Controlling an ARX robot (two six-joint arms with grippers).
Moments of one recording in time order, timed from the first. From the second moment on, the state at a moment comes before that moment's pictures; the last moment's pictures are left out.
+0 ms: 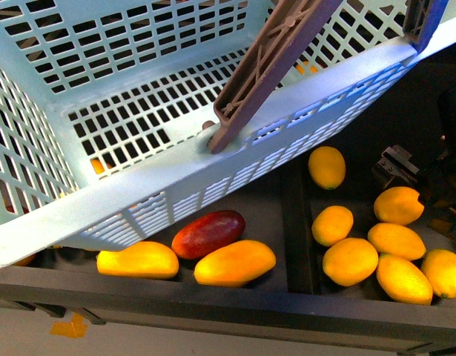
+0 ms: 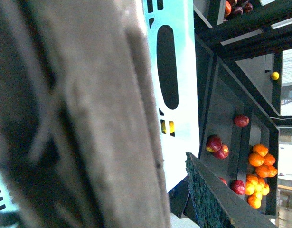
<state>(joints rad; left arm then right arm) -0.64 1.61 1.39 -0.37 -0.02 -1.04 0.01 2.41 1.18 0.12 0.16 0.78</state>
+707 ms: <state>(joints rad) -0.64 1.61 1.39 -0.37 -0.02 -1.04 0.02 2.47 1.20 0.14 0.17 0.82</state>
